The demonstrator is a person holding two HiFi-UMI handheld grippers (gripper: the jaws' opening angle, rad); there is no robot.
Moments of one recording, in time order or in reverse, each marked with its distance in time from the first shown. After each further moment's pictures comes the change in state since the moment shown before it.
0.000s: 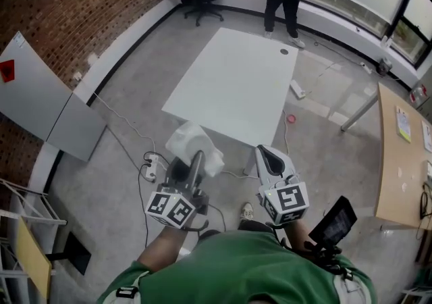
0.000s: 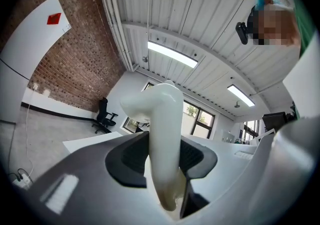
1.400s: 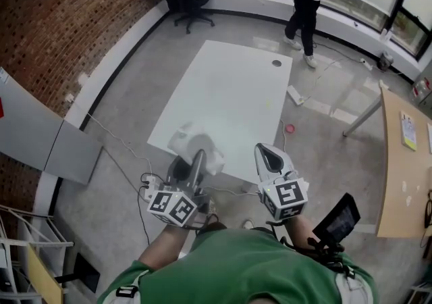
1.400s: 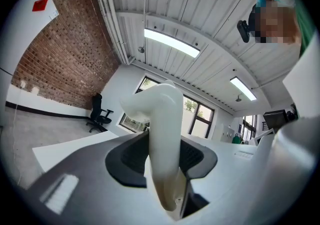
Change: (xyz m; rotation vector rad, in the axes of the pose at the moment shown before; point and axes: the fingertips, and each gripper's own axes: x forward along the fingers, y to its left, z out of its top) left arm 0.167 0.033 -0.010 0.026 0.045 -0.039; right arm 0.115 -0.118 -0.001 0.028 0.017 -0.032
